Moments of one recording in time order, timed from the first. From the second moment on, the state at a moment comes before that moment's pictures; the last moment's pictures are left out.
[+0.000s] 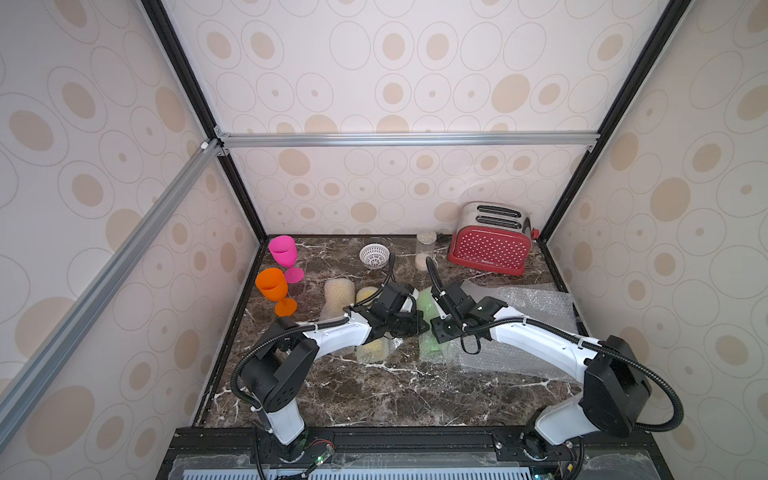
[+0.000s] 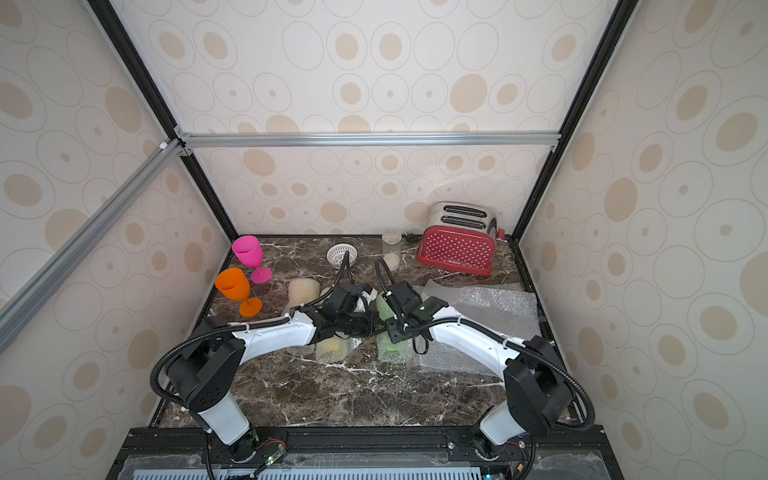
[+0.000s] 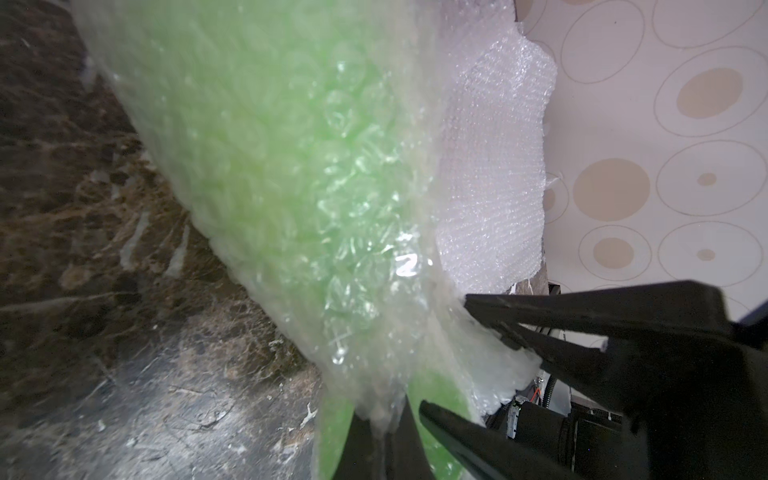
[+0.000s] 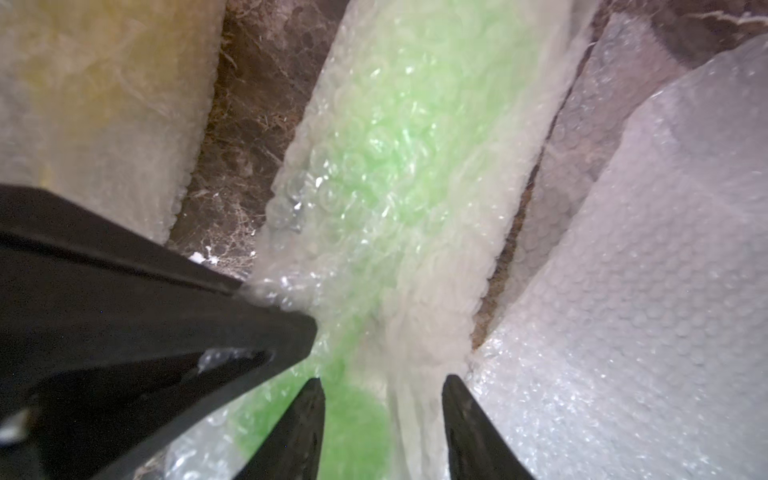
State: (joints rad) left arm -0.74 1.71 1.00 -0.04 0.42 -0.74; right arm 0.72 1.50 1.06 -0.68 0.14 0.33
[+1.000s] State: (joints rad) left arm -0.75 1.69 1.00 -0.07 0.41 -0.74; right arm 0.73 1.57 1.03 -0.55 0.29 0.37
